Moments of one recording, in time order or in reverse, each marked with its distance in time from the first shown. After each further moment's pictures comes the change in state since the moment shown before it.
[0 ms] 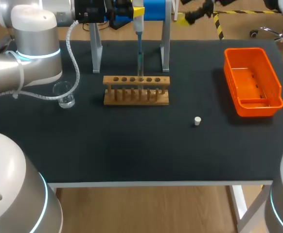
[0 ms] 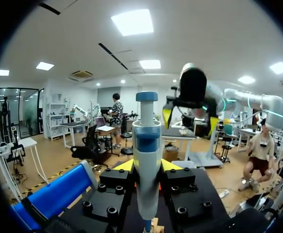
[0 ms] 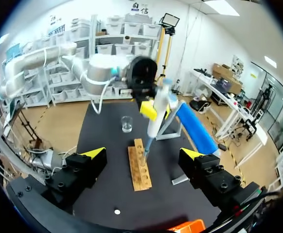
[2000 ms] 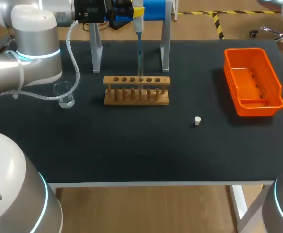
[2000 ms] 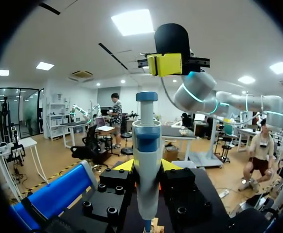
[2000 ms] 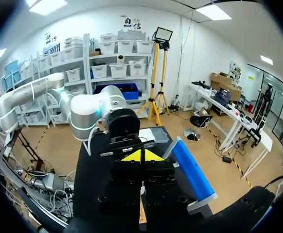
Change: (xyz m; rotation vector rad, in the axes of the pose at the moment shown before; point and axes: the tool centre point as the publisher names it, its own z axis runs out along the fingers) left arm 0.000 0.000 0.000 0.000 0.000 0.000; right arm -0.043 0.117 0.051 -0.144 0.032 0.058
